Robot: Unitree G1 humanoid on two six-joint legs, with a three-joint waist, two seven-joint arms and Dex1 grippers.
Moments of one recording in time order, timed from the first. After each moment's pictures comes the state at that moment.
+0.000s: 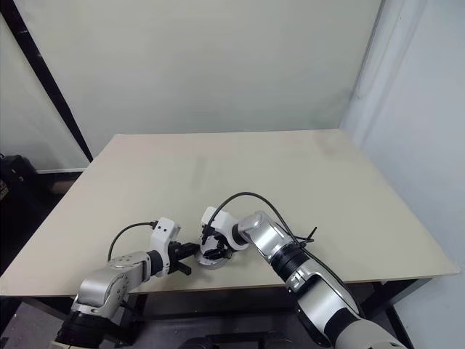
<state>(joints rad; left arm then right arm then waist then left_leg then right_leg) -0.11 0.40 -0.08 -0.08 -0.36 0.76 -0.49 -0.74 -0.09 0.58 0.55 -0.06 0.53 0.89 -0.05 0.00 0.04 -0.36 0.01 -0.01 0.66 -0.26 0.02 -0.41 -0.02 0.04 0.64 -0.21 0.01</state>
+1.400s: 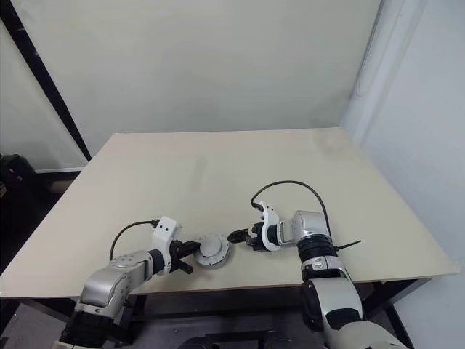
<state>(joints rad) -0.12 0.37 -0.09 -0.07 -0.31 0.74 -0.50 -0.75 -0.07 -0.17 0.72 0.30 1.26 0.60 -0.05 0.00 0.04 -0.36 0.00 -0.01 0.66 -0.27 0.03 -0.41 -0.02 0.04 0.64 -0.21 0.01</state>
